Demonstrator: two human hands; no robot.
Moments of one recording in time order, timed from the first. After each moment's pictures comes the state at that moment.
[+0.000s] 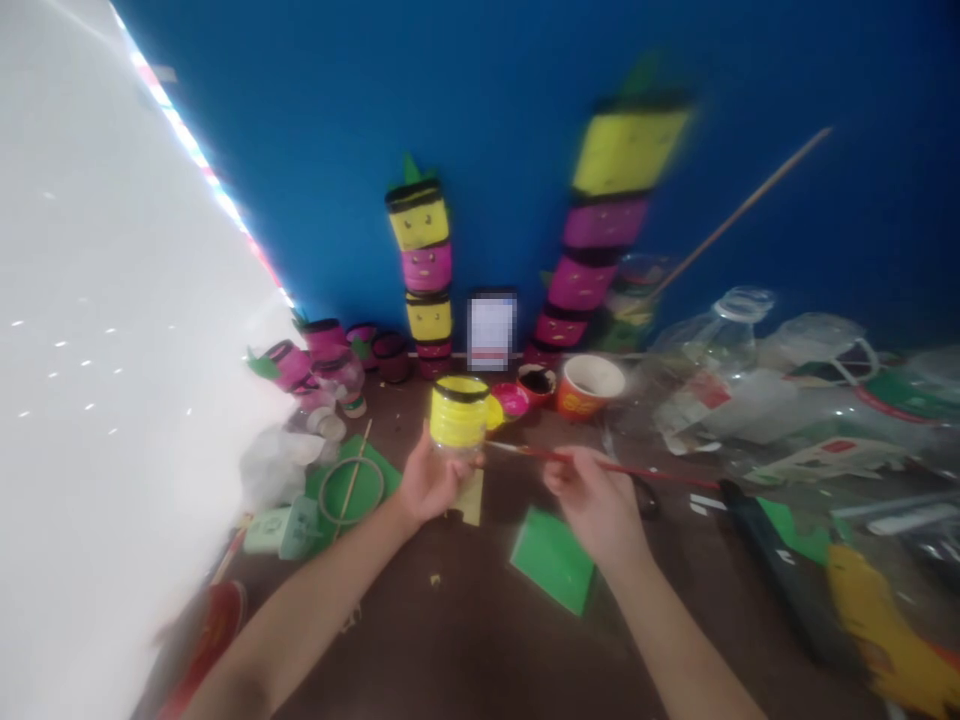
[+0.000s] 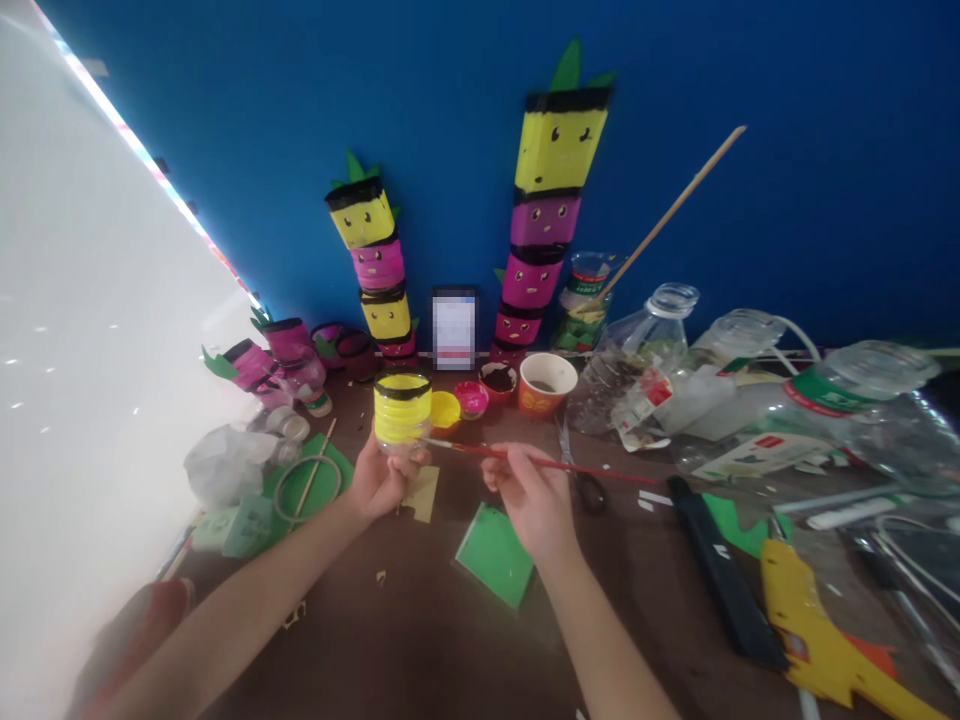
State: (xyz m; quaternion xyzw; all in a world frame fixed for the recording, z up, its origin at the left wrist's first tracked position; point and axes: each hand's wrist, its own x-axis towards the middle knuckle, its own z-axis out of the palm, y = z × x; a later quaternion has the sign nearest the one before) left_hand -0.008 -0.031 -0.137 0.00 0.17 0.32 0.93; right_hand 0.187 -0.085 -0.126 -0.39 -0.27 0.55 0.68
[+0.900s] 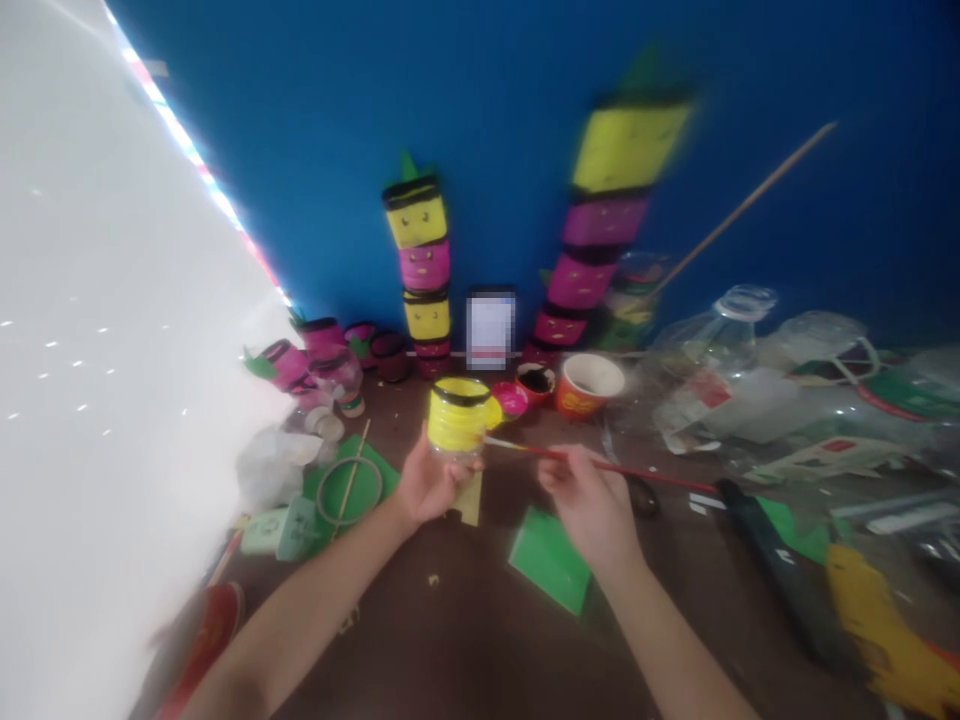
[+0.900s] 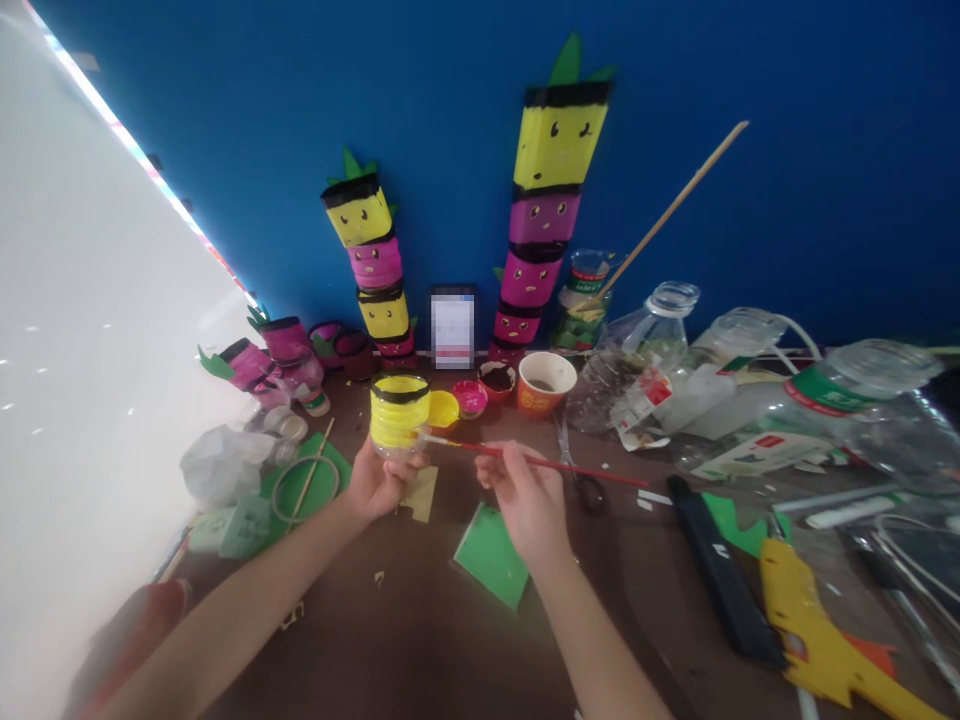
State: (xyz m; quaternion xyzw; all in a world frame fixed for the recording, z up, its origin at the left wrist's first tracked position) left_hand -0.009 -0.033 -0.137 0.00 0.18 0.31 0.93; right_hand 0.182 -0.084 -0.126 -0.39 -0.24 0.55 0.70
